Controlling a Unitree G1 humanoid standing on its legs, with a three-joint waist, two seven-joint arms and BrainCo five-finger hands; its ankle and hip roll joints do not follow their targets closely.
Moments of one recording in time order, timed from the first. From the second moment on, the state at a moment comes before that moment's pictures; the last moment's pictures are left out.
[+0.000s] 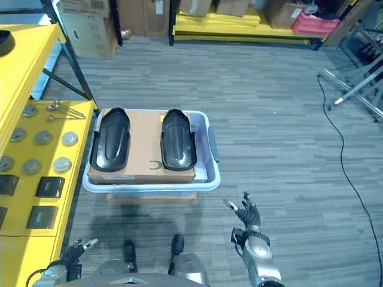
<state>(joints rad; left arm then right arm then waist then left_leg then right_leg) 0.07 0.31 -0.20 1.00 -0.33 -0.07 0.03 0.08 -0.40 0.07 0.48 0.38 -0.18 -0.21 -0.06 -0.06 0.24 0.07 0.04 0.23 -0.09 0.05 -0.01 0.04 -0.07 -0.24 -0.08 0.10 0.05</state>
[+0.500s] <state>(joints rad) -0.10 0.30 -0.35 0.96 -0.35 -0.13 -0.03 -0.60 -0.61 0.14 0.58 0.43 -0.04 -0.35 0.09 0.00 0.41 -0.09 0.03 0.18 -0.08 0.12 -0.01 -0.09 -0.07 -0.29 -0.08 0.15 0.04</state>
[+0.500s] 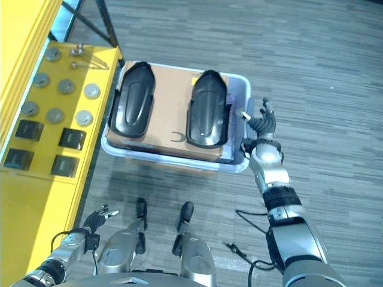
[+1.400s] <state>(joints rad) -0.18 0.30 -0.40 0.93 -0.47 -0.21 -0.06 -0.95 -0.79 0.37 1.04 0.27 0.19 -0.07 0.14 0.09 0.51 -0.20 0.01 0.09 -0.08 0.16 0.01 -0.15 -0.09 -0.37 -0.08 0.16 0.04</state>
